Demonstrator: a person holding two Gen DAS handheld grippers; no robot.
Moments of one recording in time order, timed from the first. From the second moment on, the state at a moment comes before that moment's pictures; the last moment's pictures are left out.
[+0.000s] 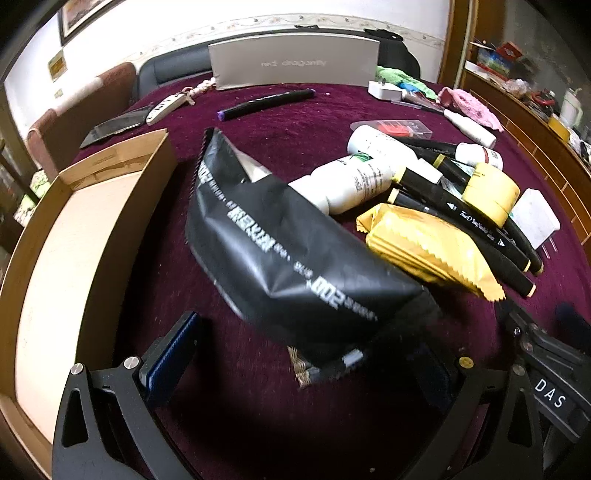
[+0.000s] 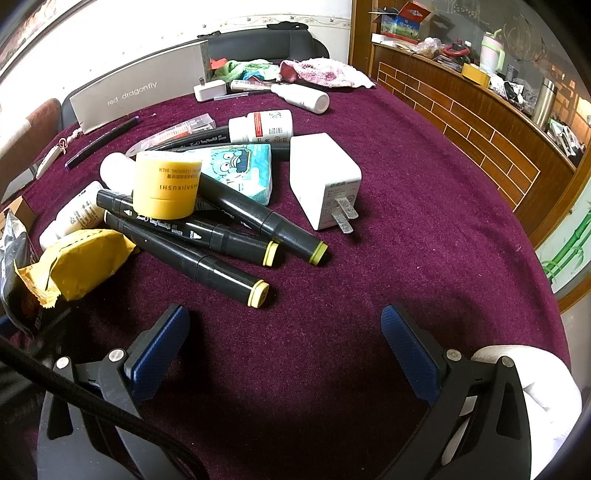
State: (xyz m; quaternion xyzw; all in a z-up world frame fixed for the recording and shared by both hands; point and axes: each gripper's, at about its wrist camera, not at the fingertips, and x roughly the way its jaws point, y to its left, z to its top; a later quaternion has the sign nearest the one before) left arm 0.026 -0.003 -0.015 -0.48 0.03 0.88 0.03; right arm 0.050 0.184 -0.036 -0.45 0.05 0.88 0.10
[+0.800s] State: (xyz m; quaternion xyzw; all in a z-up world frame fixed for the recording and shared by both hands) left arm 0.043 -0.012 -0.013 -0.51 0.05 0.85 0.08; right arm 0.050 0.193 -0.034 -0.47 0.04 0.88 0.04
